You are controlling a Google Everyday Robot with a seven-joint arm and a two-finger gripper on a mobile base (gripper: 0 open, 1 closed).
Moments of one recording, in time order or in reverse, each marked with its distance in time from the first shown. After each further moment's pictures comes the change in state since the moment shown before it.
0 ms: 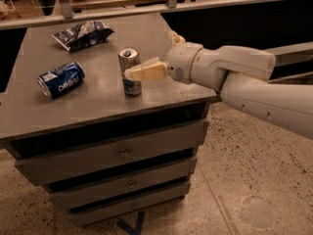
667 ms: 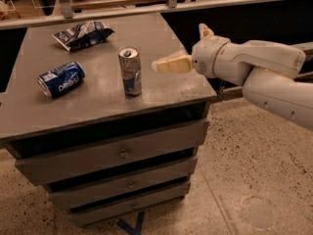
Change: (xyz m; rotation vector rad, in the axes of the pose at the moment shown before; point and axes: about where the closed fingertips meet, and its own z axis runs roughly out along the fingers) arm -0.007 0.070 -0.045 -0.192 -0.067 -0.071
